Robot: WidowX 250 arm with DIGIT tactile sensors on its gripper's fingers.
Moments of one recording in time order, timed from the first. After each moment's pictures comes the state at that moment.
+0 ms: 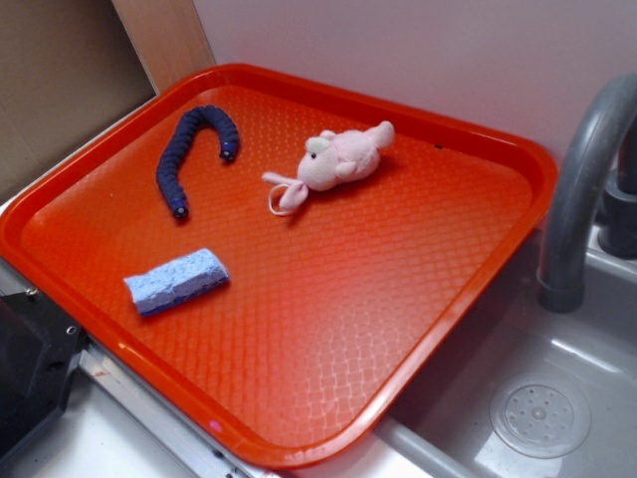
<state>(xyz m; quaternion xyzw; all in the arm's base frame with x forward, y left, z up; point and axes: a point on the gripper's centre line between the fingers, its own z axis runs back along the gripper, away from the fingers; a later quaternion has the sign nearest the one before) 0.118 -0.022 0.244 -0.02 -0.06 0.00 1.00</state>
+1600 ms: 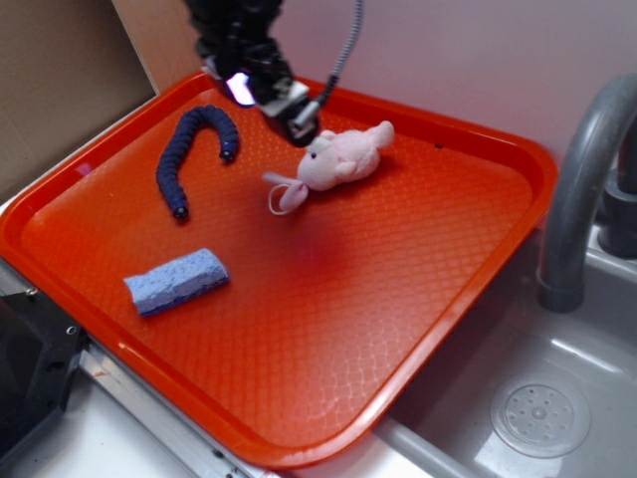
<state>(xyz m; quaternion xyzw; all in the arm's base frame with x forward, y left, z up) 0.285 -0.045 0.093 -0.01 -0.11 -0.06 0.99</state>
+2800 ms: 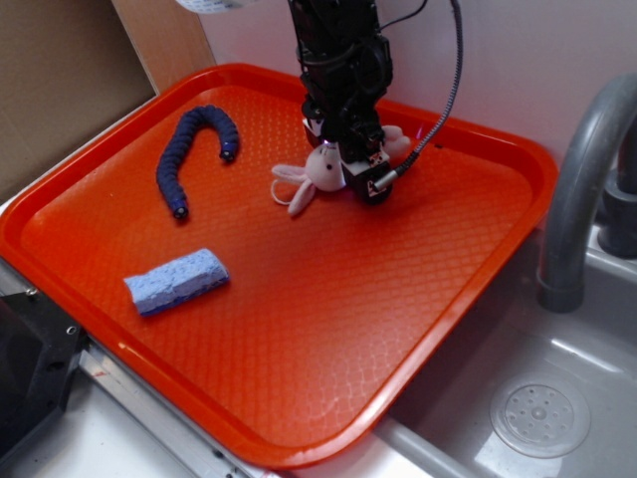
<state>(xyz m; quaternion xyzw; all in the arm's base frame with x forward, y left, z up) 0.315 -0.060 0.024 0.03 -0.02 -0.12 0.99</state>
